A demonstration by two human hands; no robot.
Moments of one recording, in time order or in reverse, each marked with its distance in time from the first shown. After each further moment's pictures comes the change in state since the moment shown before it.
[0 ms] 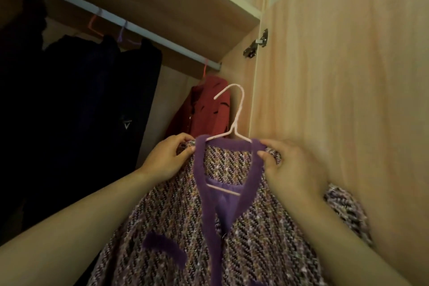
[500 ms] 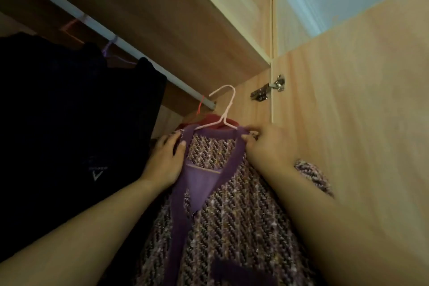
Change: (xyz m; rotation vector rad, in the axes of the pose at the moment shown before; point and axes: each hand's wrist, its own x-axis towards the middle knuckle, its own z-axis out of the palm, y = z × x) left_hand 0.161 -0.082 0.020 -0.217 0.269 -0.034; right_hand 0.184 -0.085 0.086 -0.012 0.189 -0.005
